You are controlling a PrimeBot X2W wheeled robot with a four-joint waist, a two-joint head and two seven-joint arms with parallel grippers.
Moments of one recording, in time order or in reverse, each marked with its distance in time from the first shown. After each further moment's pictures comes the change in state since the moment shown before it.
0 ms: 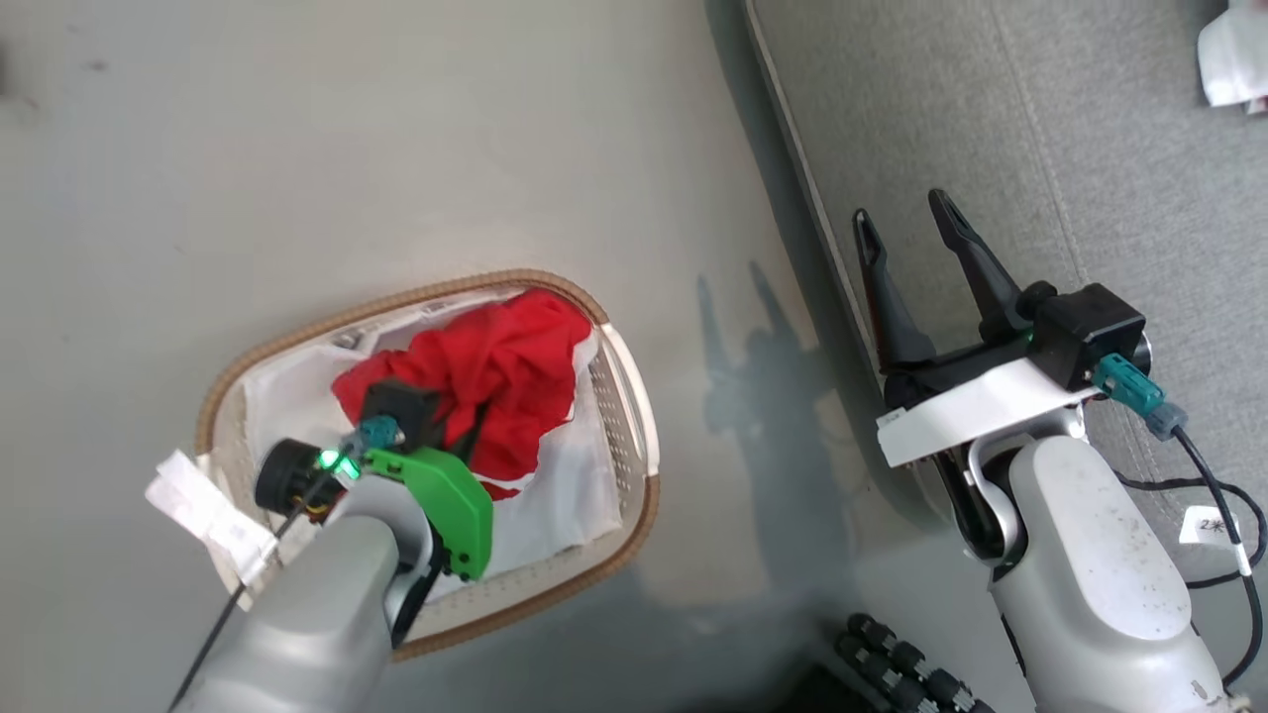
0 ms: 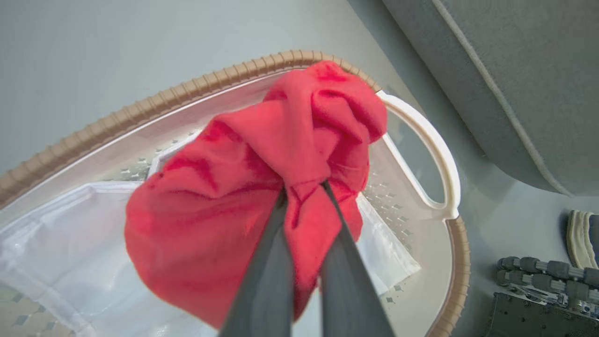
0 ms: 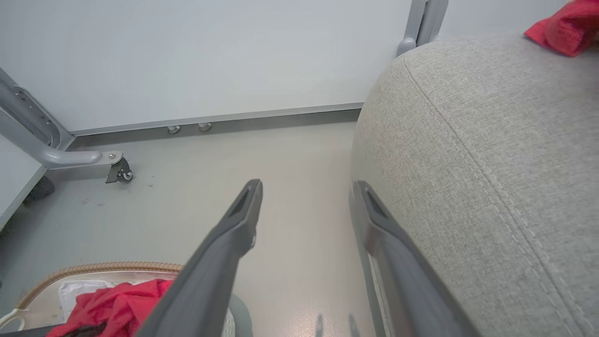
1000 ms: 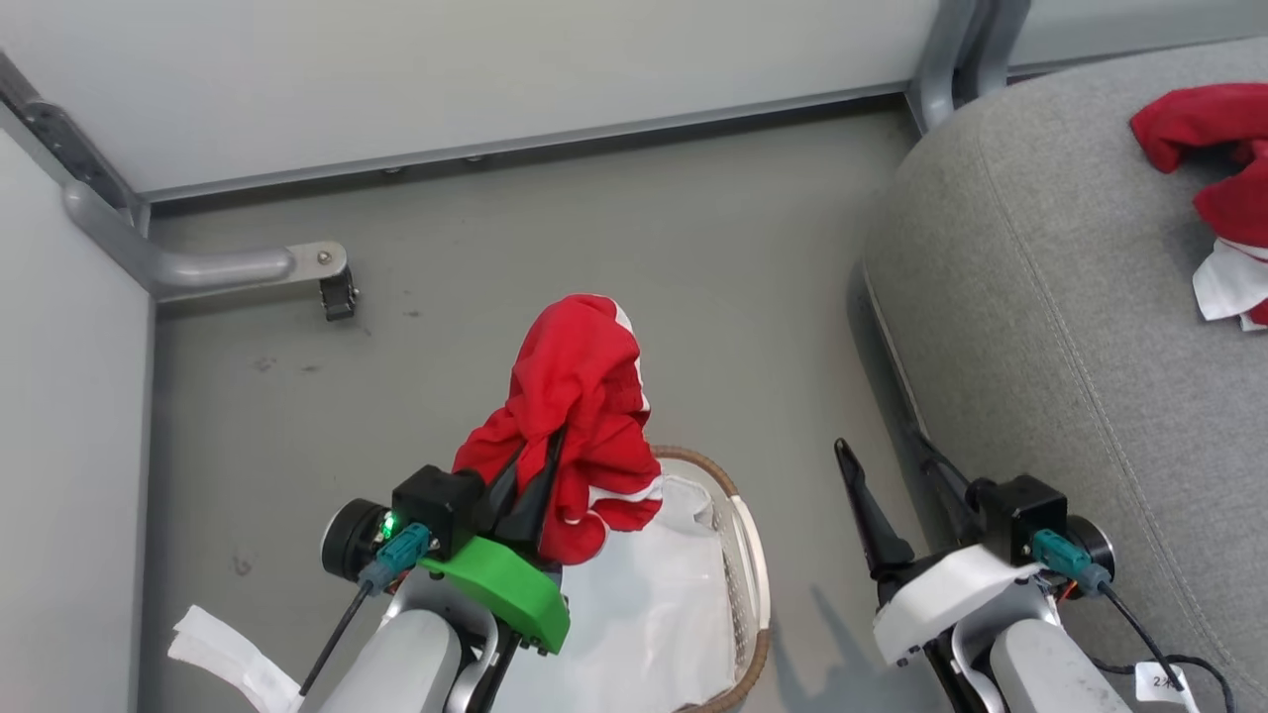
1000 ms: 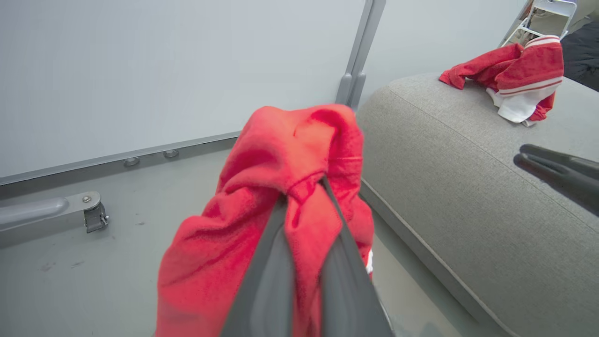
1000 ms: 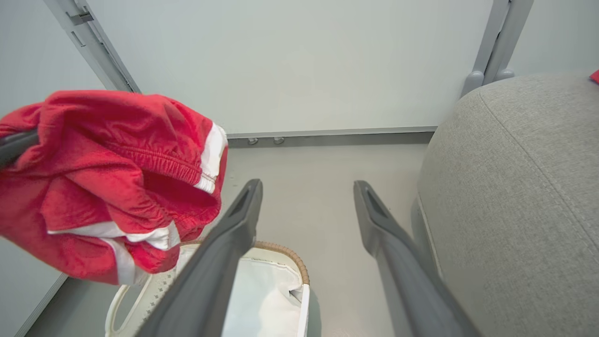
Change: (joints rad) left arm 0.392 -0.066 0.393 -0.552 0.329 0.000 0.000; right arm 0.248 0.000 0.030 0.117 -0.036 0.000 0.000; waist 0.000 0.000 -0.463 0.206
